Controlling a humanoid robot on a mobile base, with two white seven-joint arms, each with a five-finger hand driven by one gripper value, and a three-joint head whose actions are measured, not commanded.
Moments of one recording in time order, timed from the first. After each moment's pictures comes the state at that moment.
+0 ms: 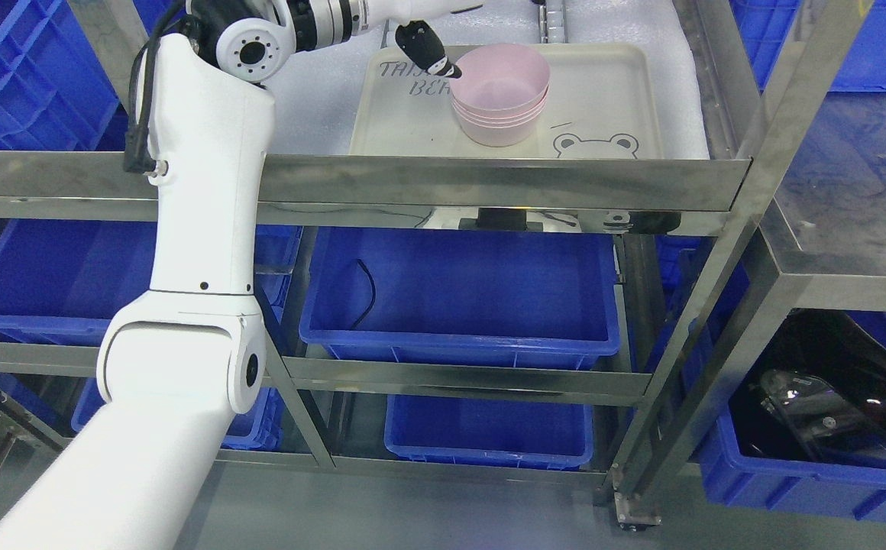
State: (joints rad) left arm -1.10 0.01 -0.02 -1.08 -0.85 -0.74 -0.87; right arm 0.00 0.00 0.05 0.00 0.06 -0.08 -0.03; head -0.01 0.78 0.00
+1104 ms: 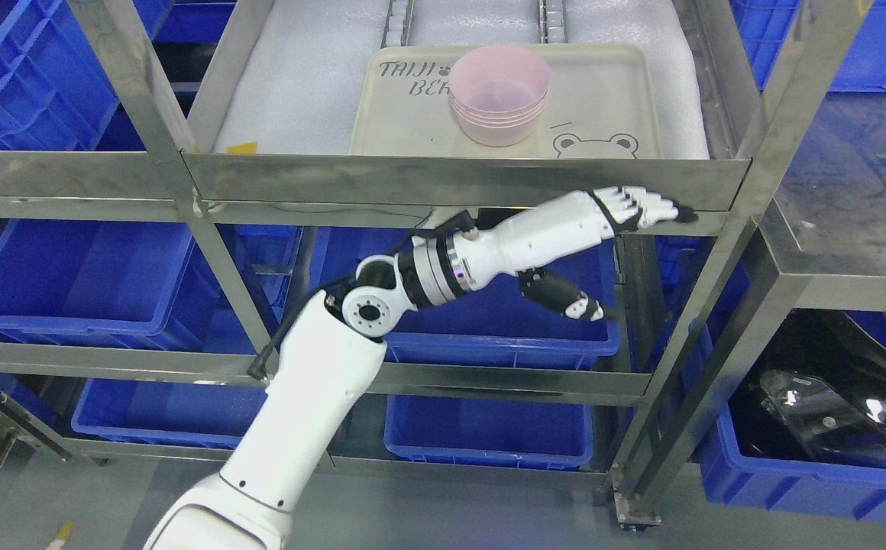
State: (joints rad) left arm -0.48 0.00 -0.47 -1.33 -0.26 -0.77 -0.57; right arm 0.00 0.00 0.05 0.00 0.06 -0.08 -0.03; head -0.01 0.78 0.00
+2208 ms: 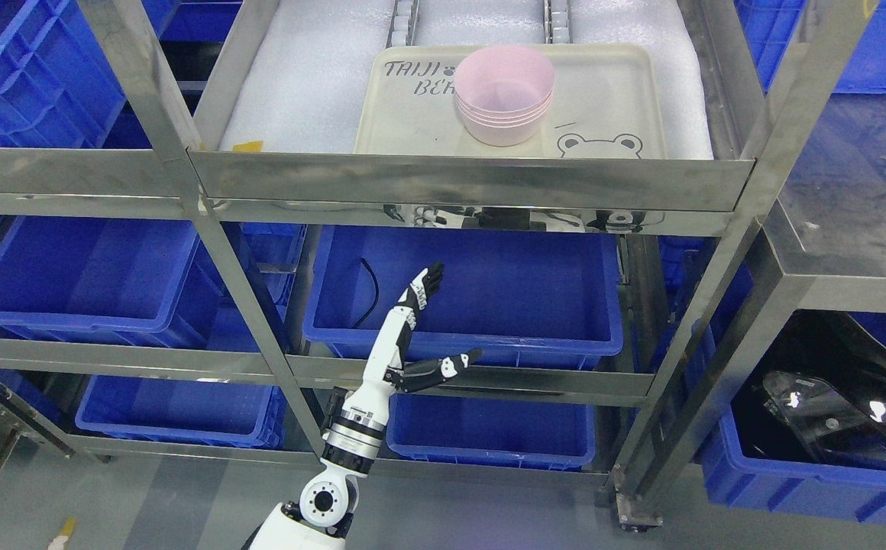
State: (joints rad) left arm 0.04 0.00 -0.27 -1.29 -0.03 -0.58 0.02; right arm 0.00 0.00 0.05 0.00 0.06 -0.08 -0.03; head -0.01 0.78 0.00
